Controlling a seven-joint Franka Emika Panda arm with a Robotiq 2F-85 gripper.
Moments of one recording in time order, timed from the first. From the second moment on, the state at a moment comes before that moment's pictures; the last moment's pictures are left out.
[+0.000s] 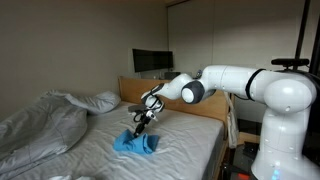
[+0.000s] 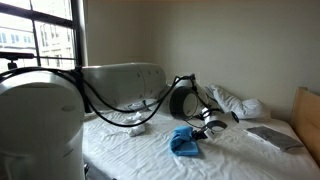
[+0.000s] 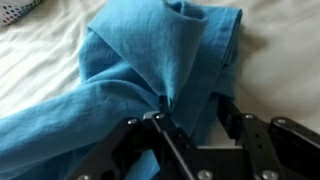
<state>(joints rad) -0.25 1.46 -0.06 -0.75 0.97 1.98 1.56</state>
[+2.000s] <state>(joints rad) -0.13 0.90 -0.08 -1.51 1.11 2.21 1.80</state>
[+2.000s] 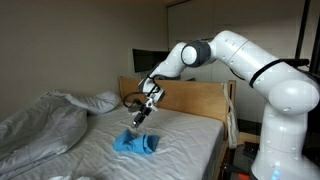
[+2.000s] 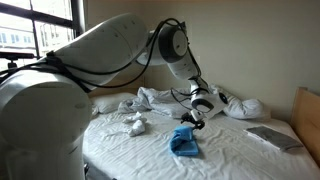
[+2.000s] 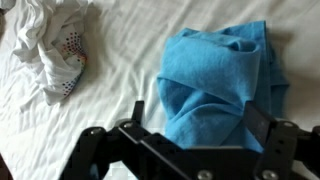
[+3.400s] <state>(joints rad) -0.06 0.44 -0.13 -2.22 1.23 2.38 1.97</state>
